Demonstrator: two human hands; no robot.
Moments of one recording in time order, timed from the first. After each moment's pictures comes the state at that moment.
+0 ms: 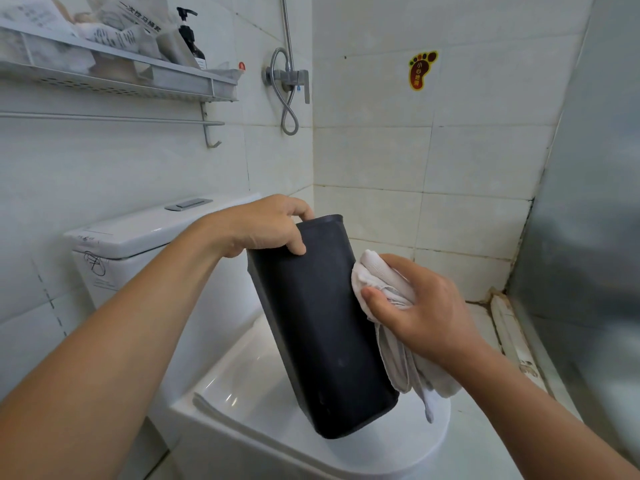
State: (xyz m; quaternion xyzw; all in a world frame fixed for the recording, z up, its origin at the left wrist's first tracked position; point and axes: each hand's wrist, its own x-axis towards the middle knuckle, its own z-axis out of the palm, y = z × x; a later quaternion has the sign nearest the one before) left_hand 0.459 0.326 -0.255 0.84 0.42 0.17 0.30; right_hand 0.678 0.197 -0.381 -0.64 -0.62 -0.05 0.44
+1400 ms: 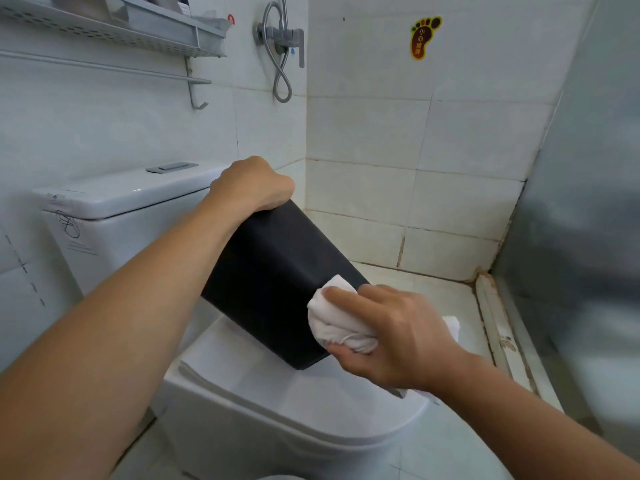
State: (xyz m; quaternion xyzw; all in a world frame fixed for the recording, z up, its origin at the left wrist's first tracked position) left_hand 0.486 0.348 -0.275 0.75 0.60 0.25 0.10; right_hand 0.666 0.181 -0.426 -0.54 -0.78 -0.20 0.26
